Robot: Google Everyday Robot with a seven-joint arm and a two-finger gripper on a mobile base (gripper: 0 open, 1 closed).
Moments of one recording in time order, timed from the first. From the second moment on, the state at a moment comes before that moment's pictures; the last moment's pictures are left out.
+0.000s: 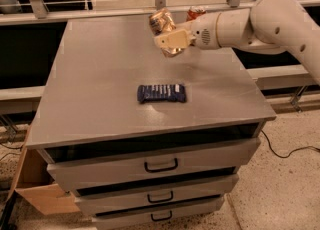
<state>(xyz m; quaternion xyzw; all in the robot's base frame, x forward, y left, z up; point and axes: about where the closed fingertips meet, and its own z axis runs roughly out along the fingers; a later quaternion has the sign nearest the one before) 0.686 -0.038 0.934 -0.37 0.72 0.30 0.50</state>
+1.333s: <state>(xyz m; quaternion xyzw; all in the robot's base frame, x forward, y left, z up) 0.658 -0.083 0.877 -0.41 0.64 0.41 0.51</state>
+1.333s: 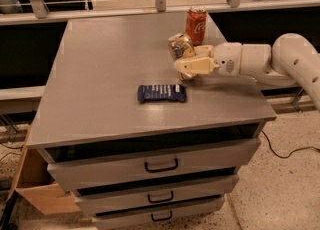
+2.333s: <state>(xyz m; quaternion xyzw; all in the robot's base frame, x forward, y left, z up) 0.639 -0.119 0.867 -0.41 0.63 0.42 0.51</state>
